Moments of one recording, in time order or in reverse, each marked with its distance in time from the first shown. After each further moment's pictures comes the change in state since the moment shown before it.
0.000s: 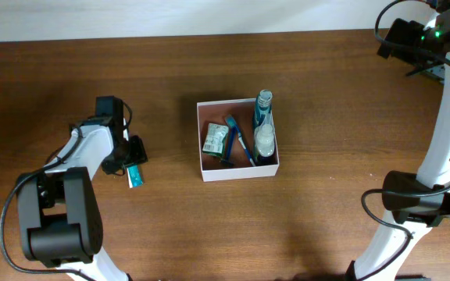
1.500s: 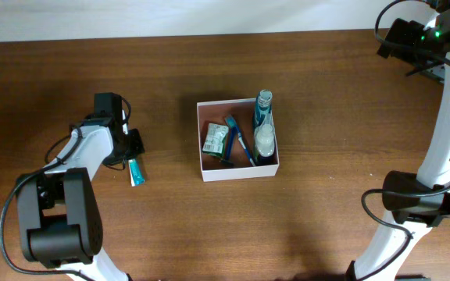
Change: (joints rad) left arm 0.000 -0.003 -0.002 0.108 0.000 0.015; right arm 0.000 0.000 0.000 0.000 0.000 0.000
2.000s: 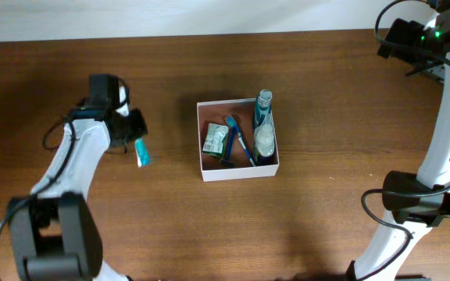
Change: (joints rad) left arm -0.054 -0.138 0.132 -0.068 0.113 -0.051; right arm 0.000 0.000 0.000 0.000 0.000 0.000
